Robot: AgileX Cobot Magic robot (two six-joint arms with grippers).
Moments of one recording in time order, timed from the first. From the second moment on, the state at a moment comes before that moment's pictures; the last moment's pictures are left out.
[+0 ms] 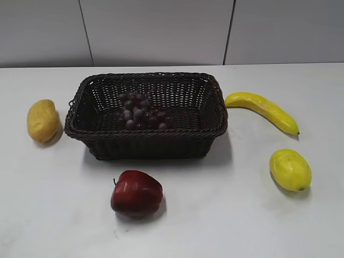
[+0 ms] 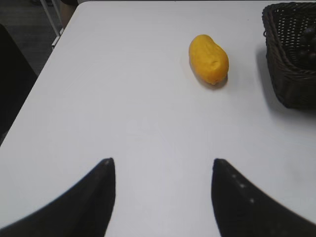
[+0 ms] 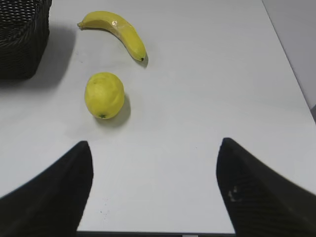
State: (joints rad) left arm 0.14 0.05 -0.50 -0.09 1.09 0.14; right arm 0.12 -0.01 -0.50 0.00 1.05 0.02
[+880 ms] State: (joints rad) left arm 0.08 0.00 -0.49 -0.09 1.08 0.14; right arm 0.12 -0.01 -0.50 0.00 1.05 0.02
